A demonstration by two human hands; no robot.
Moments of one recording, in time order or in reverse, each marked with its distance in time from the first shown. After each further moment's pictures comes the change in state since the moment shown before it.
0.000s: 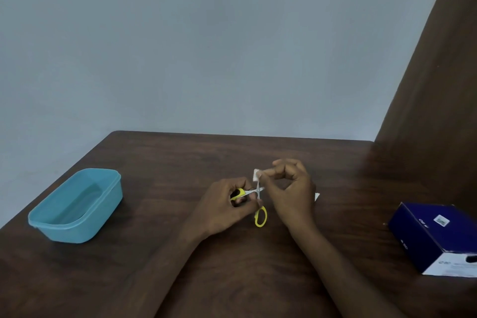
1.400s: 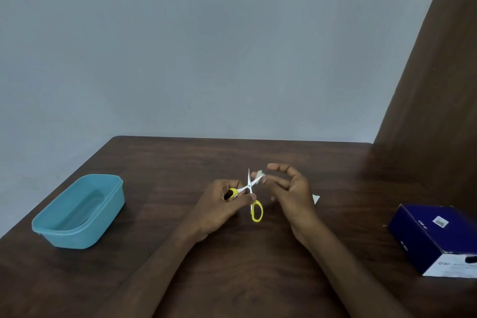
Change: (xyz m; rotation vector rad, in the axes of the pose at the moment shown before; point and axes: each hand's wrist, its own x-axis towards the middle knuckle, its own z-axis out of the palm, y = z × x) left_hand -0.001 0.003 -0.009 -0.247 0.010 -0.149; right_hand 0.002 -0.019 -0.009 0.443 -0.268 0.376
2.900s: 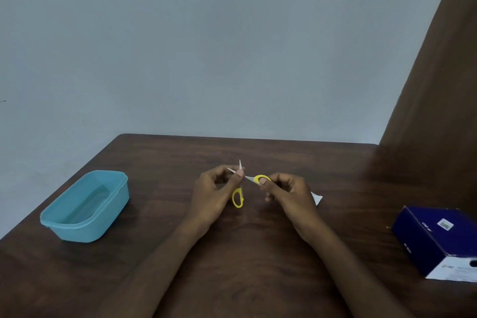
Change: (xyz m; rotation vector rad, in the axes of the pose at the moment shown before) left_hand 0.008 -0.005 0.000 -0.089 0.353 -0.016; right_hand 0.012 0.020 -0.012 -0.242 -0.098 -0.081
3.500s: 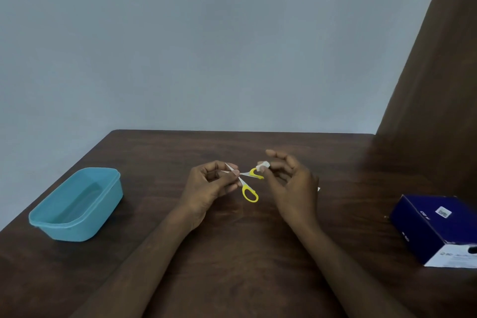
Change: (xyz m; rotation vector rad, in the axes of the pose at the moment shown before) left_hand 0.003 0.000 -0.005 -0.341 -0.099 -0.219; right_hand -0.009 -0.008 0.008 -0.165 0.281 -0.271
